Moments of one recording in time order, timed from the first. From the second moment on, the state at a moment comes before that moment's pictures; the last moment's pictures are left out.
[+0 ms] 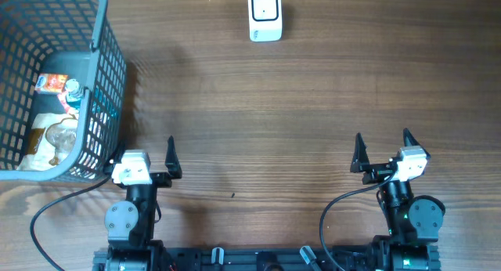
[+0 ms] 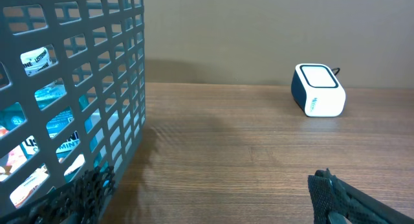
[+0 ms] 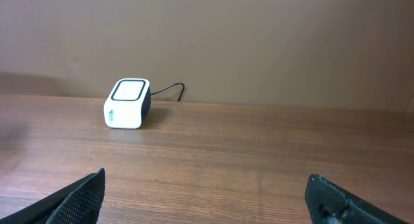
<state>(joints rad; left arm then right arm) -0.03 0.01 0.02 -0.07 -0.06 -0.04 -0.06 0.01 0.01 0.00 -0.15 -0.01</state>
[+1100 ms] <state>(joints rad) -0.03 0.44 0.79 -0.20 0.62 -0.13 -0.06 0.01 0.01 0.00 -0.15 -0.01</state>
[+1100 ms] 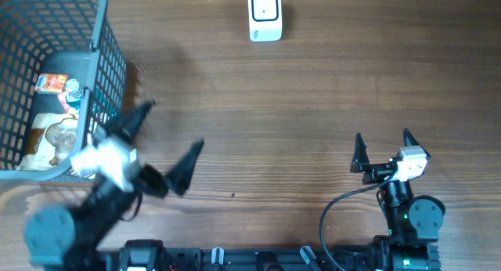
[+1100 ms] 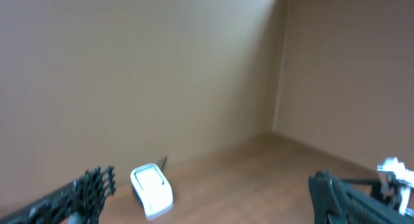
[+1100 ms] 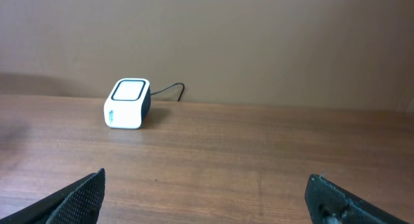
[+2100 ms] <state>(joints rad) 0.43 1.61 2.33 -1.35 -0.18 -0.18 -0.06 0.01 0.01 0.00 -0.15 -0.01</state>
